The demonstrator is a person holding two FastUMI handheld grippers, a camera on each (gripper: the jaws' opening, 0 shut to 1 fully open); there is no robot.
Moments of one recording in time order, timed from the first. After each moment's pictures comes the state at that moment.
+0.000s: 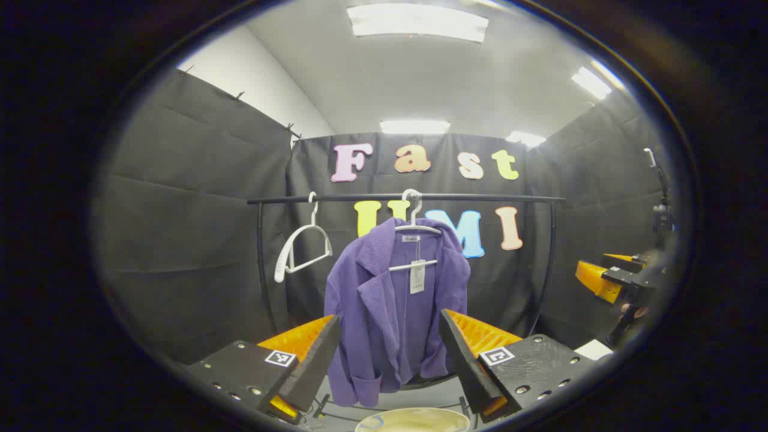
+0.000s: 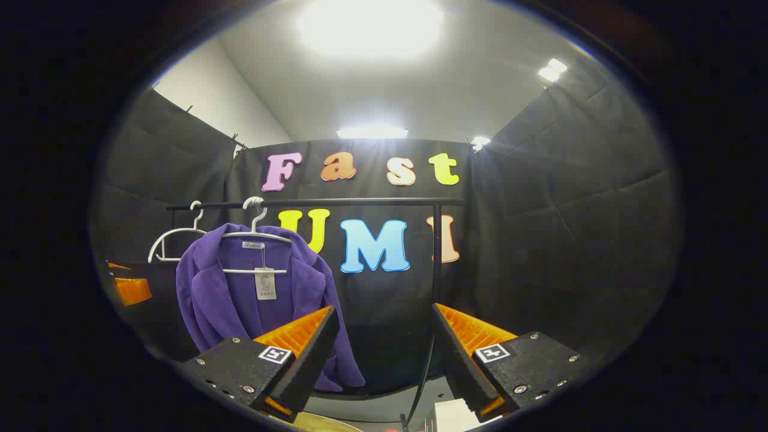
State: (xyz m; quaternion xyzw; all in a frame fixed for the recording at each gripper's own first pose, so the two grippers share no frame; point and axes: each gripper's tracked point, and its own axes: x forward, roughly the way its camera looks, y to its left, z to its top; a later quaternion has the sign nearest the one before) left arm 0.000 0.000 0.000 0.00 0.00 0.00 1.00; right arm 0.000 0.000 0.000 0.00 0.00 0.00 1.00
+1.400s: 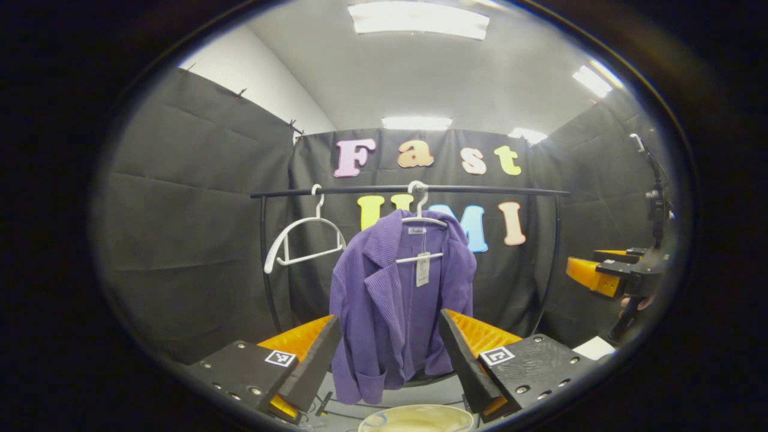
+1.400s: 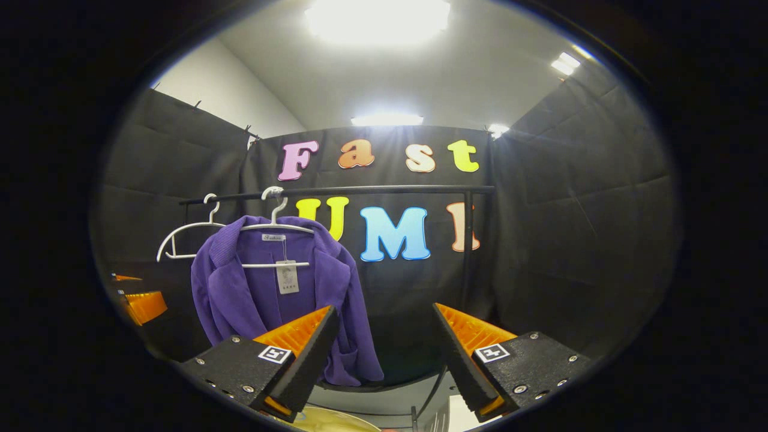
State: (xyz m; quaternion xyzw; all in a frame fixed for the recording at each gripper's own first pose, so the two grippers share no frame) left arm -0.007 0.007 -0.009 0.00 0.01 0.01 1.00; right arm 0.021 0.055 0.009 0.02 0.03 0.05 1.00
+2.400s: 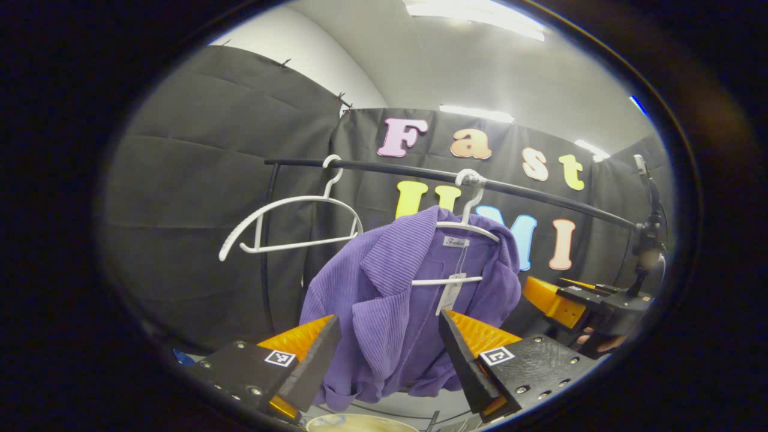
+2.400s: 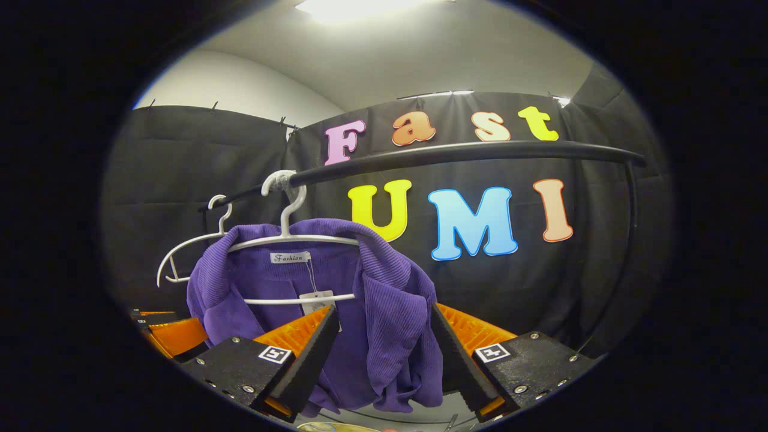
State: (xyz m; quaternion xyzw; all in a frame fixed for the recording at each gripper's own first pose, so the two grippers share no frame) left arm 0.157 0.003 -0.010 -0.10 0.05 0.14 0.98; right arm 0.216 0.165 -0.008 0.03 0.08 0.20 0.98
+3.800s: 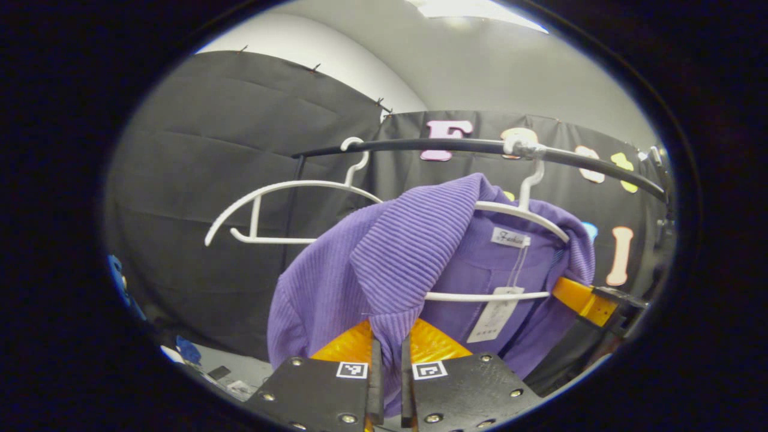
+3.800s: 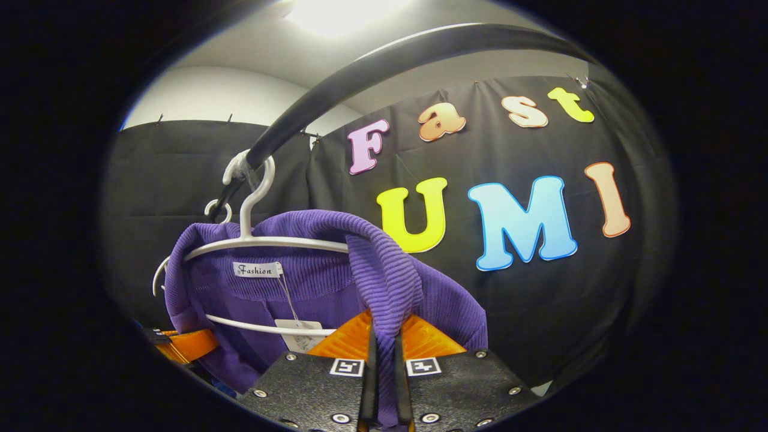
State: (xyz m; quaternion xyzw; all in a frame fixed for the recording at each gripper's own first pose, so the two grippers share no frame) left arm 0.232 0.013 -0.044 -0.11 0.01 0.23 0.97; right arm 0.297 0.215 -0.023 0.07 0.05 0.31 0.95
